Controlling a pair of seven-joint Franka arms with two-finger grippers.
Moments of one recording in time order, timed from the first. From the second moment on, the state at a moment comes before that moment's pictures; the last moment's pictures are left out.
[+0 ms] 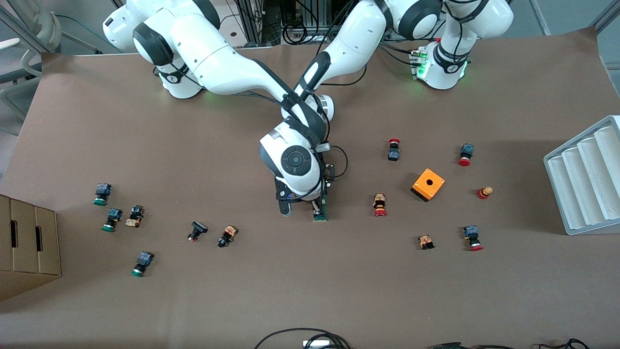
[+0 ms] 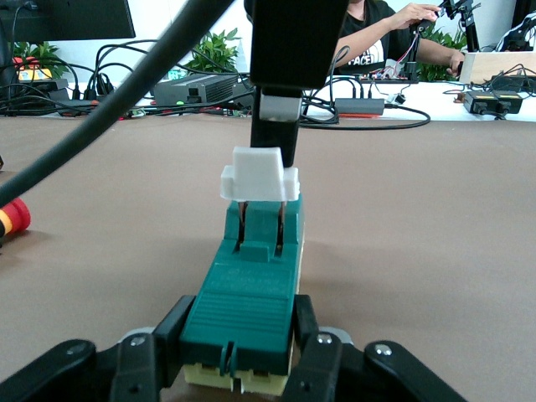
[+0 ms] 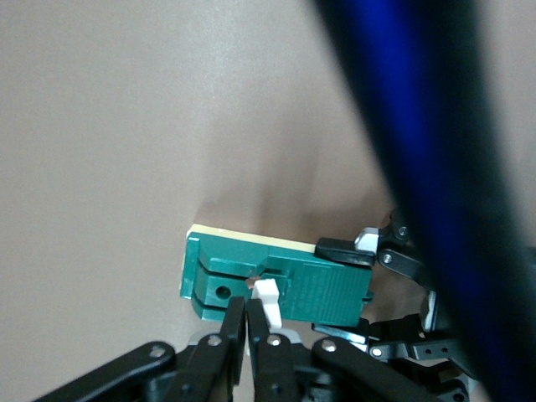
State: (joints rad) left arm -1.14 0.93 0.05 -1.70 1.65 2.02 -2.59; right arm 0.78 0.87 -0.07 -1.24 0.17 2.17 2.04
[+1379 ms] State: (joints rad) left arm -1.14 0.93 0.05 -1.70 1.65 2.02 -2.59; right arm 0.81 0.86 -0.07 -1.29 0.17 2.19 2.04
